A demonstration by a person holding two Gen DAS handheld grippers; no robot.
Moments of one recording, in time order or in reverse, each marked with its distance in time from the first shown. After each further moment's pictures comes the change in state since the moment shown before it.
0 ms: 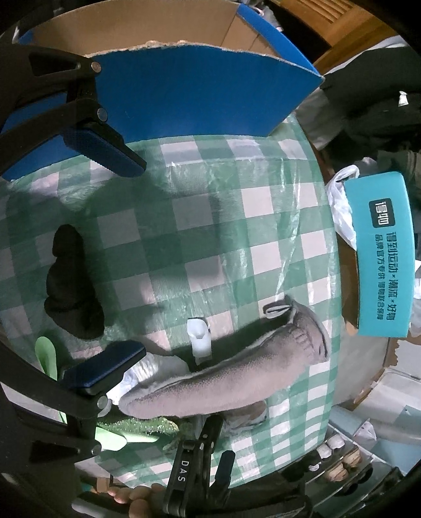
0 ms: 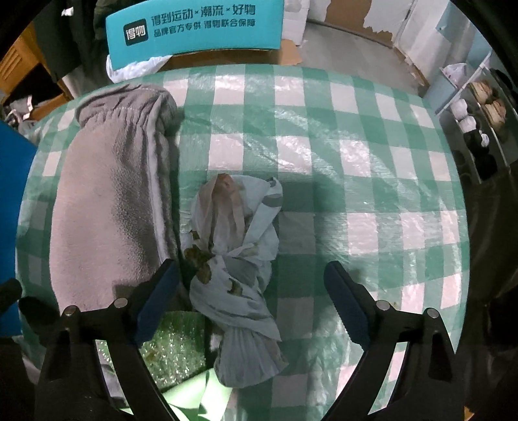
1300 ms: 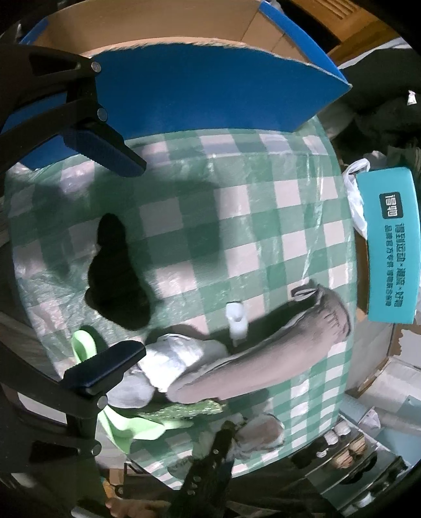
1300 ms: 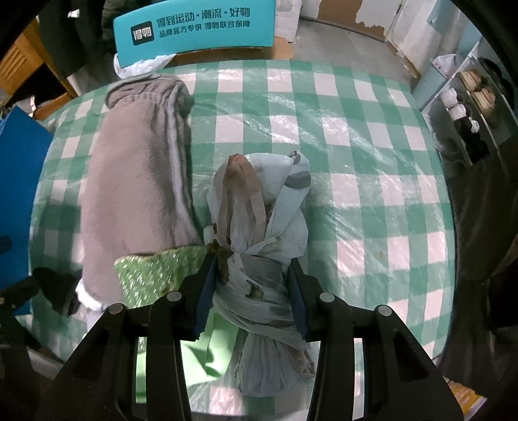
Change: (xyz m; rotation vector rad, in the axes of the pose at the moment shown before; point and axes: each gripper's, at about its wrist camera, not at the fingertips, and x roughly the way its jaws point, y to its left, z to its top) left arm -0.008 -0.002 -0.037 0.019 0.018 -0.057; right arm -0.039 0.001 -0.038 0.029 0.008 -0.002
